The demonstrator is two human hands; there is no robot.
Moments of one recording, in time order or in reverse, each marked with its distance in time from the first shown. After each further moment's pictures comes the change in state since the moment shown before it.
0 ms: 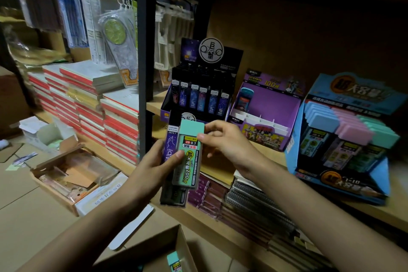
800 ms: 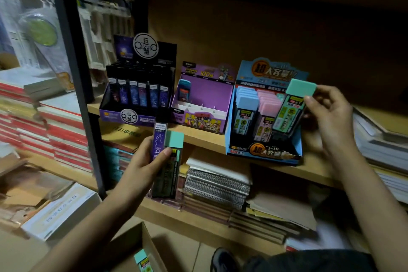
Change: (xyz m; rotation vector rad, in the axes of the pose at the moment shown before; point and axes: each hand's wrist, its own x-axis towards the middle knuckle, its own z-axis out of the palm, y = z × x) left_hand -0.004 -0.009 0.089 0.037 -0.098 0.106; right_hand -0.135 0.012 -0.230 -0.164 0.913 -0.363
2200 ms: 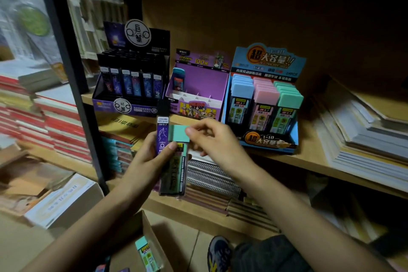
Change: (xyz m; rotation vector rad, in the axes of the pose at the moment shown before) left_hand -0.011 0.002 0.025 -0.152 -0.033 -0.067; right_hand -0.106 -0.037 0.122 -0.009 -0.689 0.231
